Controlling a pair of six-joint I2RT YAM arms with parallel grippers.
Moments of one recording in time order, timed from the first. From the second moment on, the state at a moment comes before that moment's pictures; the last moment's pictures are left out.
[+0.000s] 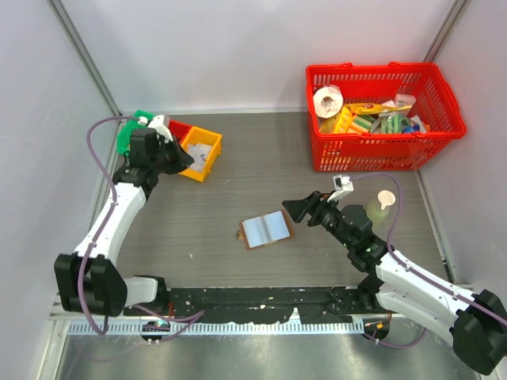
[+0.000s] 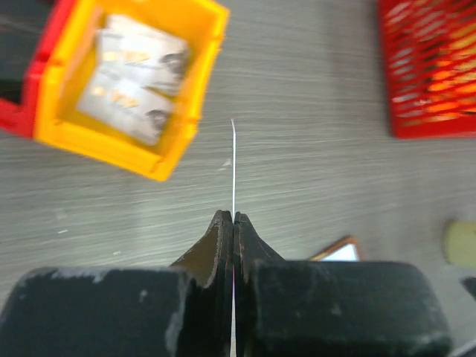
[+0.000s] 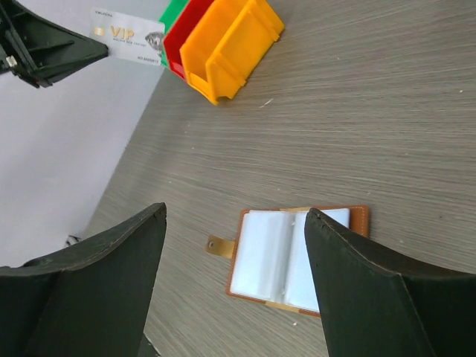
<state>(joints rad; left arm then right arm) -0.13 1.24 1.03 -0.28 0.26 -0.41 0.66 0.79 0.29 0.40 0.02 0.72</state>
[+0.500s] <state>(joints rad) -0.06 1.77 1.51 -0.59 0.21 -0.08 0.66 0.81 0.31 0.36 -0.07 0.57</state>
